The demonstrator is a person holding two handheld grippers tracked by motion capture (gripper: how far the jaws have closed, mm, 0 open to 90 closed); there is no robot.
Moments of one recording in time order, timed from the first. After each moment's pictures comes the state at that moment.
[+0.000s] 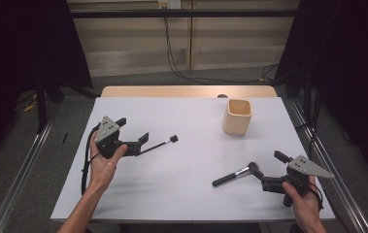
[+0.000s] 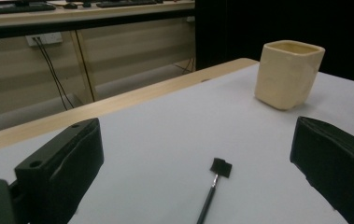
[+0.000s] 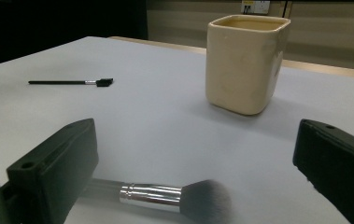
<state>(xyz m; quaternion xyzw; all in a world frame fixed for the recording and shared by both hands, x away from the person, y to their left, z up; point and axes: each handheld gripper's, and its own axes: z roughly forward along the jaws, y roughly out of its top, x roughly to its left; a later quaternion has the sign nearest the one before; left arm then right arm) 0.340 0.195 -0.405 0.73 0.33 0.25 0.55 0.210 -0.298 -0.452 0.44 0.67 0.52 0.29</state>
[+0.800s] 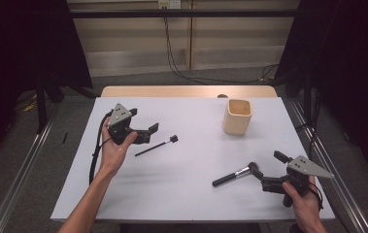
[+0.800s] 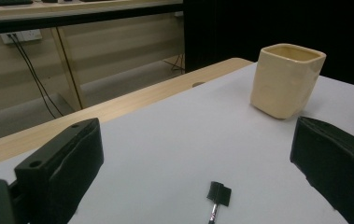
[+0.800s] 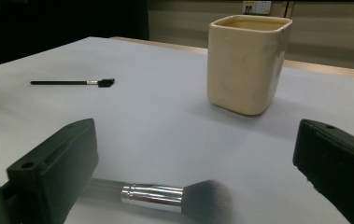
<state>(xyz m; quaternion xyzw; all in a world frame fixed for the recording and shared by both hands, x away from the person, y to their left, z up) 0.374 0.170 -0.399 0.74 0.31 0.22 0.55 0.210 -0.298 -0.453 0.44 0.67 0.52 0.28</state>
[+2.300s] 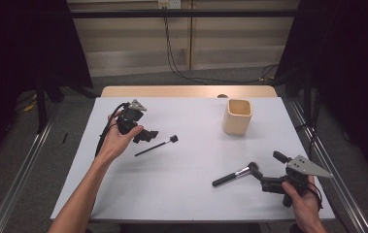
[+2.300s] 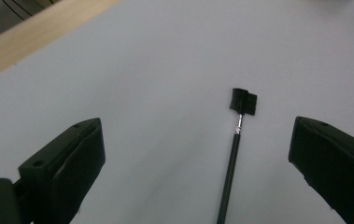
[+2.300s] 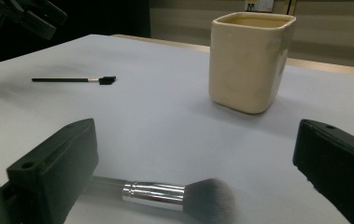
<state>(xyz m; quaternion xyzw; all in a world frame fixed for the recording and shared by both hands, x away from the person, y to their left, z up) 0.420 0.155 -0.405 0.88 0.31 0.13 0.33 0.211 -0.297 -0.453 0.44 0.68 0.52 0.28</state>
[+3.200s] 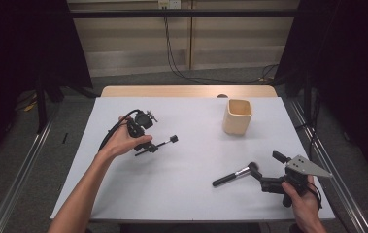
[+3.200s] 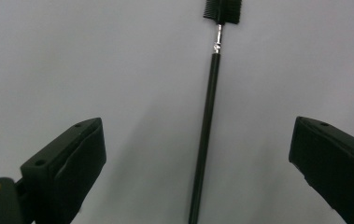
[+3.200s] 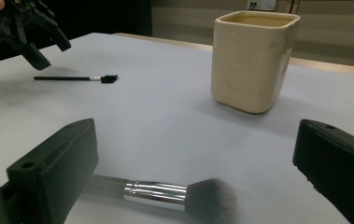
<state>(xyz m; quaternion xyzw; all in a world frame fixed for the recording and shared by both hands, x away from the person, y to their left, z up) 0.427 0.132 -0.429 0.95 0.26 0.03 0.17 0.211 -0.296 -0.453 0.43 0.68 0.52 0.28</state>
